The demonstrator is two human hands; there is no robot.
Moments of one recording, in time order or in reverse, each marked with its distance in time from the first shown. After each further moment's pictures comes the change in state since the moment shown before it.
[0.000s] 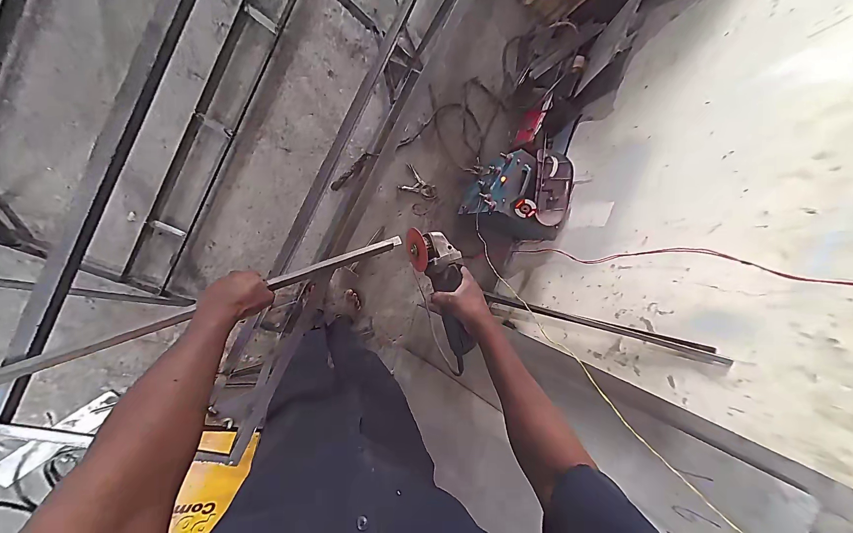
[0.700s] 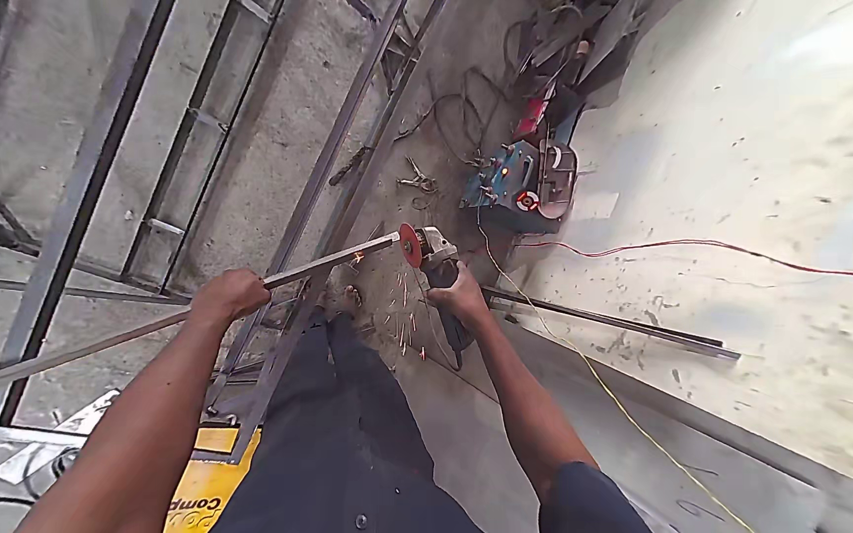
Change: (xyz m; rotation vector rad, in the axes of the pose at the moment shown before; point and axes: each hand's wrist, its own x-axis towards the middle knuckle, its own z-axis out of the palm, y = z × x) left_hand -0.014 0.006 -0.008 0.011 0.009 -0.033; right_hand -0.003 -0.007 0.004 0.044 -0.025 -0.030
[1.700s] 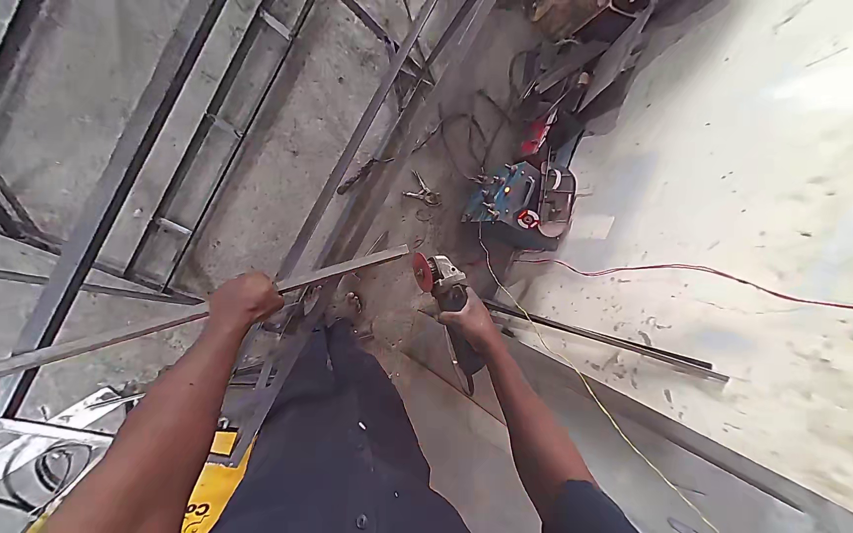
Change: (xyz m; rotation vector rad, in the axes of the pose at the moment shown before) left_hand -0.017 0.007 -0.002 -0.053 0.094 -0.034; right_hand -0.013 0.008 -0.008 -0.091 -0.051 0.062
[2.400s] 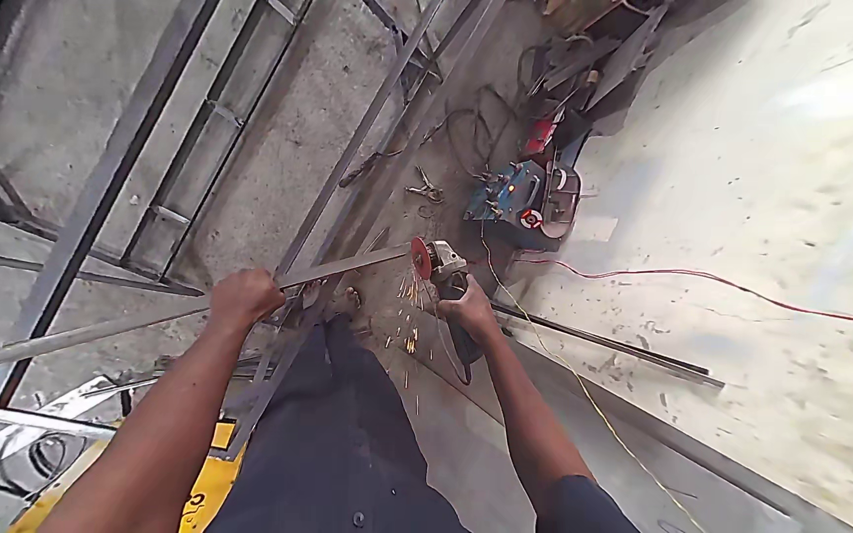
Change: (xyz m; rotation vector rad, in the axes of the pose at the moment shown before) left_hand -0.011 0.006 0.002 0.016 0.063 -0.019; right_hand 0.007 -0.025 -0.003 -0.106 0.037 -0.007
